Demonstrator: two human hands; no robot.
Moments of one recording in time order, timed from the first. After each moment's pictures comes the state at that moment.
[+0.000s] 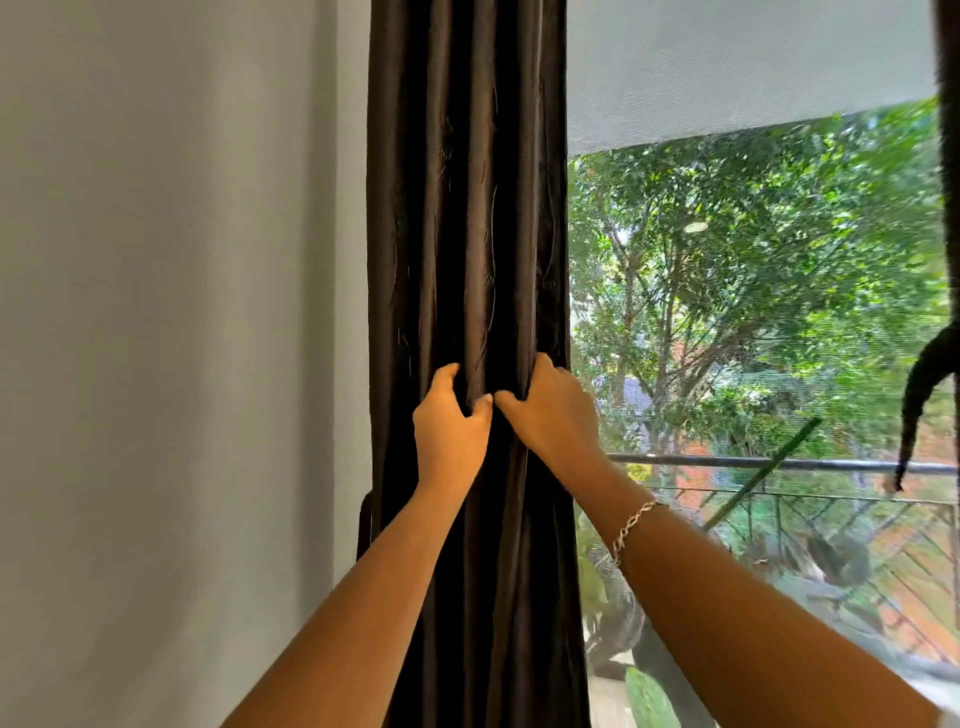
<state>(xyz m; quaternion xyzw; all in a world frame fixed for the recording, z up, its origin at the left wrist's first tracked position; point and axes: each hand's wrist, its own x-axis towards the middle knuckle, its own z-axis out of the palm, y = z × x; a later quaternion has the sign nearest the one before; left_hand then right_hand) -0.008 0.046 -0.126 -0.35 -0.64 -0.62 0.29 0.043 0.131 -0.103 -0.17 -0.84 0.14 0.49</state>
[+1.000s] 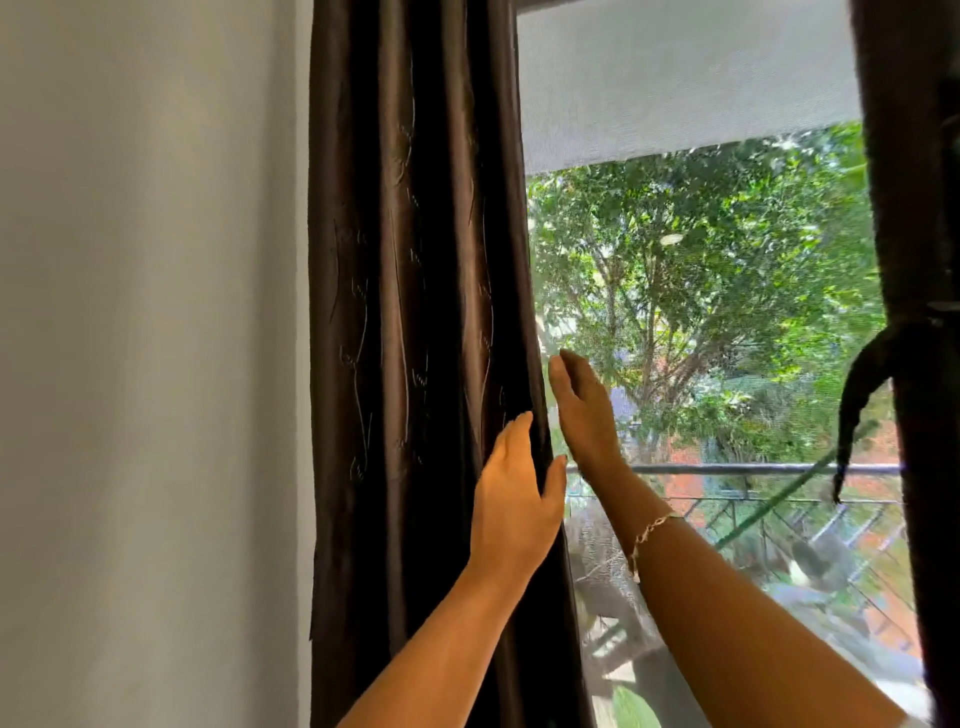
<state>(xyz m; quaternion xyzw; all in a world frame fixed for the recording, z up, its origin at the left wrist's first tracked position) 0.046 0.105 -0.163 -0.47 -0.67 -0.49 0.30 0.053 0.210 -0.104 -0.05 -0.71 0.43 0.55</state>
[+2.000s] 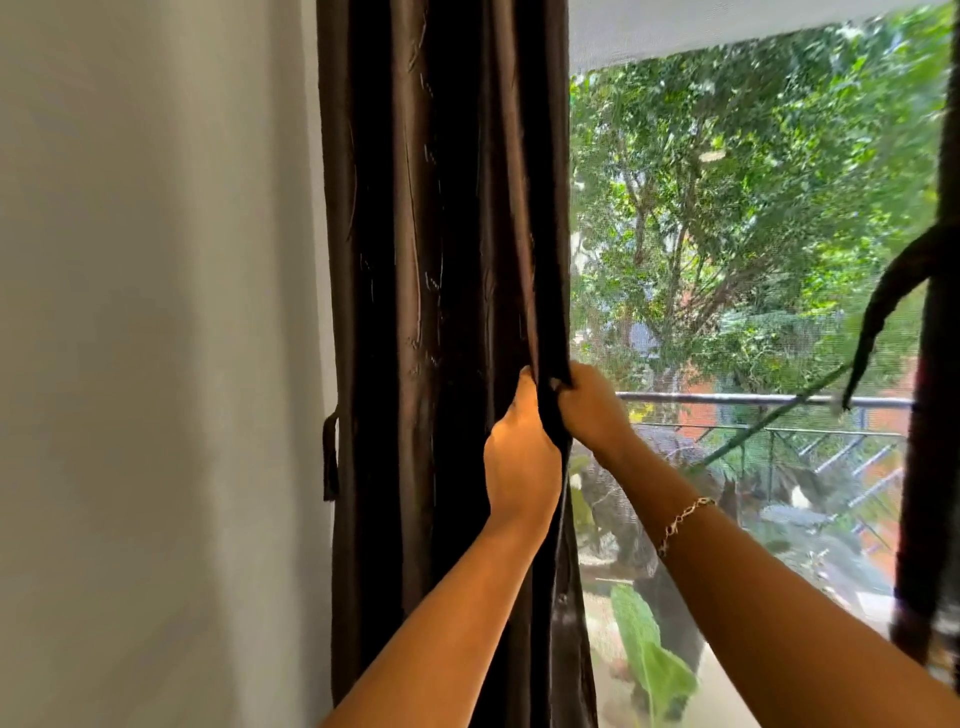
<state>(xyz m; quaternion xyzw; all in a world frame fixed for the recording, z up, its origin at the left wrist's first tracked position) 0.047 0.106 -0.214 -0.36 -0.71 -0.53 0.29 0.068 0.188 -0.166 -0.12 -0.84 0.33 0.40</state>
